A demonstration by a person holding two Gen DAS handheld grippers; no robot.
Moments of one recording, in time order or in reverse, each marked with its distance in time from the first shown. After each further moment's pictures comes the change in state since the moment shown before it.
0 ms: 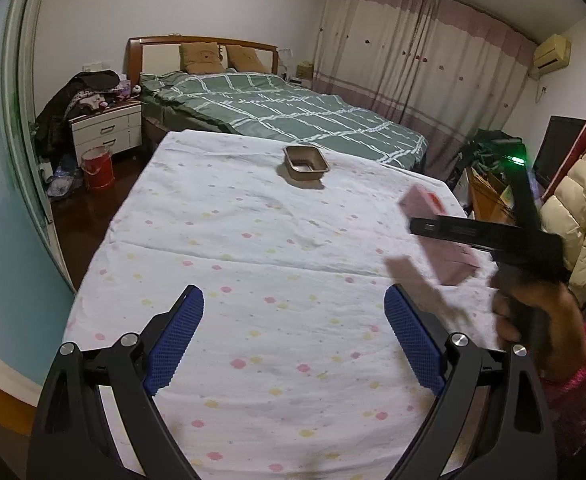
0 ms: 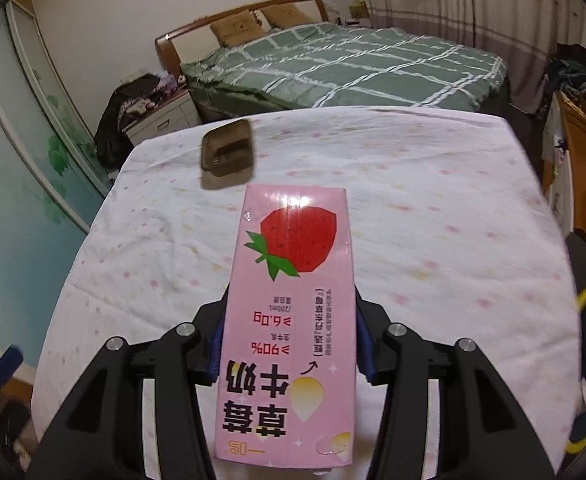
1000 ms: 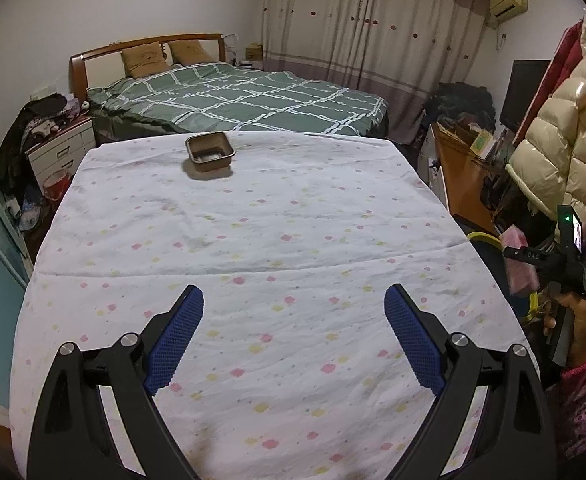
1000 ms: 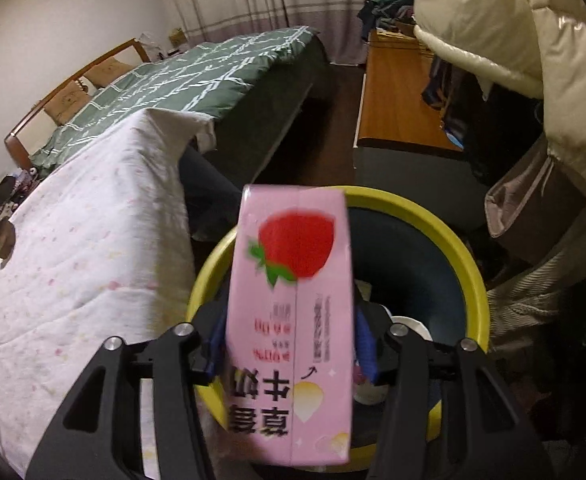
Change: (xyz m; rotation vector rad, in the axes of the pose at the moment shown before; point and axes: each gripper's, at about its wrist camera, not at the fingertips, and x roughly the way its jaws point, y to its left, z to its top) left arm 0.033 -0.102 0.008 0.175 0.076 -0.073; right arm -0.095 -0.305 -0.101 0.423 -0.065 -0.390
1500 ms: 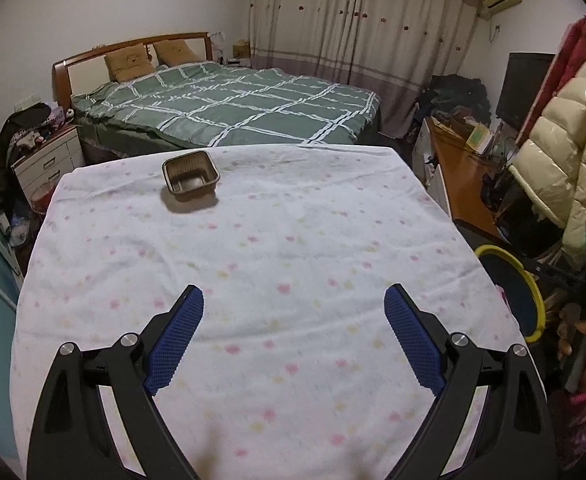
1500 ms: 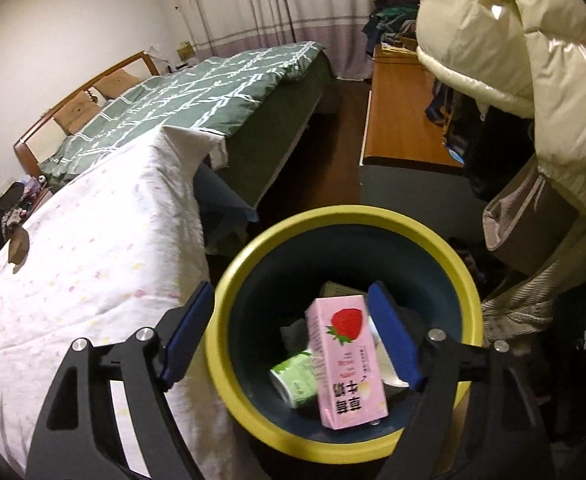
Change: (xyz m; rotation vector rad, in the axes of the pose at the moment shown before) left arm 0.052 0.008 0.059 0.028 0.030 -0.025; right arm -0.024 0.007 0.003 -0.010 -0.064 0.038
